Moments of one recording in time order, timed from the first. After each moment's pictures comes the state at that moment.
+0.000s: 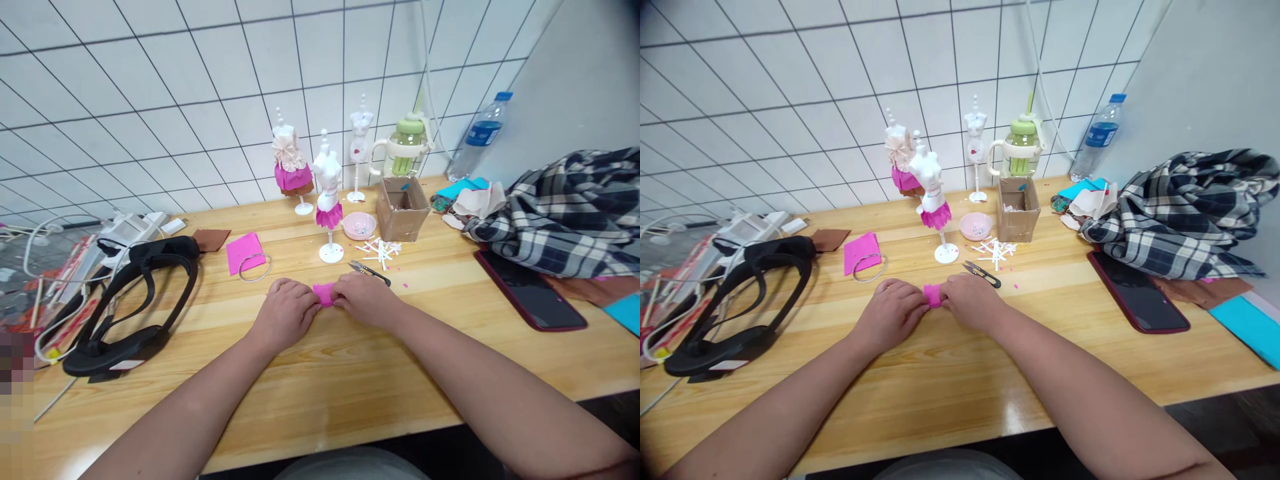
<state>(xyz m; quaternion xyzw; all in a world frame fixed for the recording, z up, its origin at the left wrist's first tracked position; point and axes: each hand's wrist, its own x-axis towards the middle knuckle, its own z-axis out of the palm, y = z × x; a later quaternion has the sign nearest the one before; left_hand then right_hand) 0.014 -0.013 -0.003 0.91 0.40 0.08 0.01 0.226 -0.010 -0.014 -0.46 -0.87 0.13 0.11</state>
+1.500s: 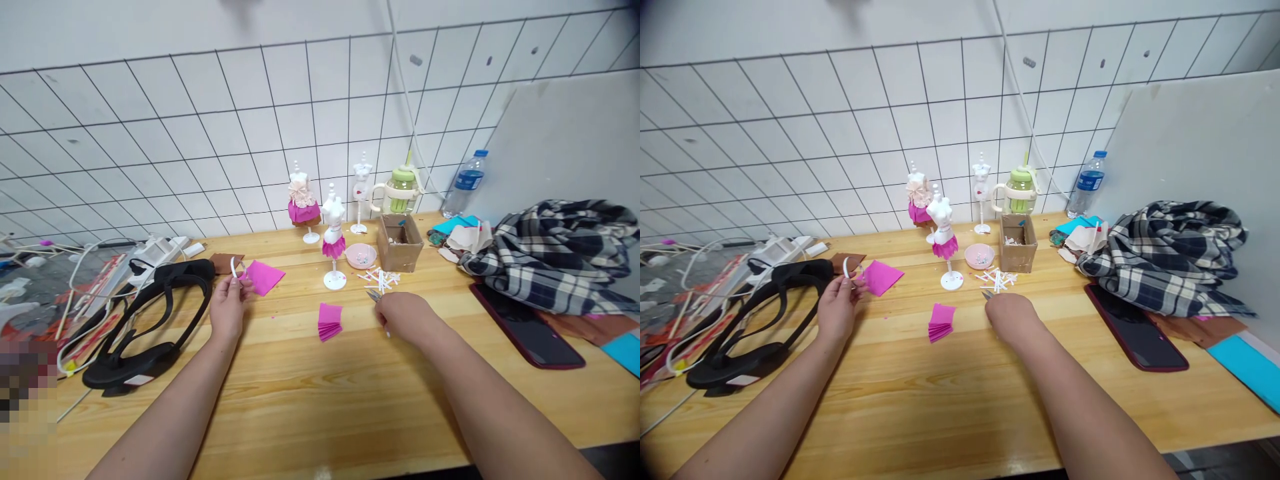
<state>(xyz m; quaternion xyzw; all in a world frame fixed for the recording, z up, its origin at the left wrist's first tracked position) -0.082 0.059 -0.028 0.43 0.54 0.65 0.33 0.274 -0.017 0.036 -0.62 -0.77 0.13 -0.10</state>
